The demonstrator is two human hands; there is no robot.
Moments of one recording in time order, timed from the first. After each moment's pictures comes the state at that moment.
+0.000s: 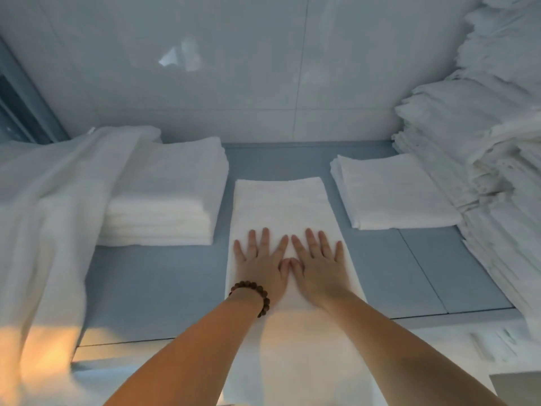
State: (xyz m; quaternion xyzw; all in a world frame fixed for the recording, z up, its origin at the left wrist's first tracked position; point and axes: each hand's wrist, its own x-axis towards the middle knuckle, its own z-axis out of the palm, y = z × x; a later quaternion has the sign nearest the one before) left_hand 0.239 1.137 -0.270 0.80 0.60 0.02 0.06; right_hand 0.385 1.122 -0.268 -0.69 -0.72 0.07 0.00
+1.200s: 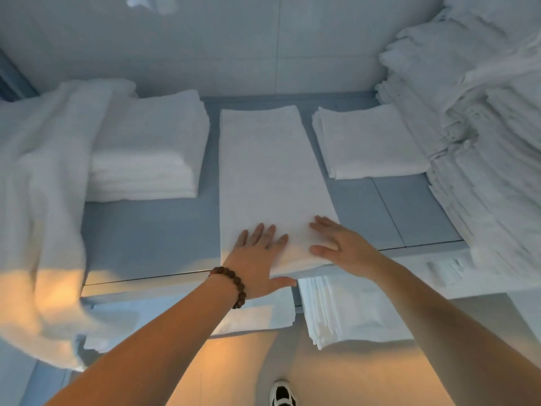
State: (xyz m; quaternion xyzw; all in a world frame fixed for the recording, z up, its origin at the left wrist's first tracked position) left_hand 0.232 1.051 -0.242 0.88 0.44 -0.10 0.14; right_hand 0.462 1.032 -0.217 -0.64 -0.69 0.33 0.10
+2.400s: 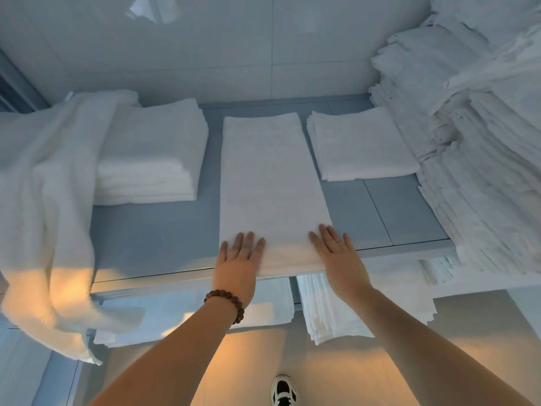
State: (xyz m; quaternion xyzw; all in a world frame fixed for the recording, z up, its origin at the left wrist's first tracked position) left_hand 0.228 1.017 -0.250 0.82 0.56 -0.08 0.06; right_hand 0.463 0.993 -0.252 -0.65 -0.76 0.06 0.00
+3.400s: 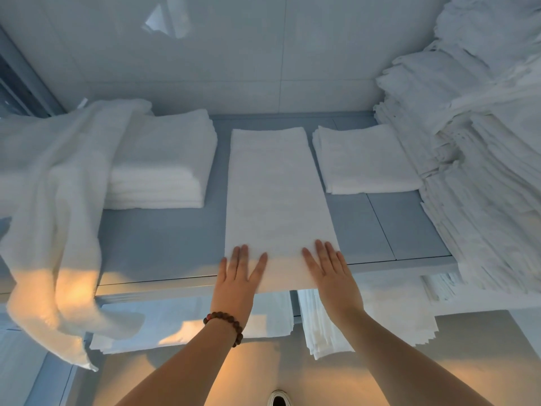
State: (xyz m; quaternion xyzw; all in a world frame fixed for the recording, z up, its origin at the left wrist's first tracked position) left_hand 0.216 1.001 -0.278 0.82 0.57 -0.05 0.03; right_hand 0.443 0.985 -0.275 -0.65 -0.76 0.00 -0.04
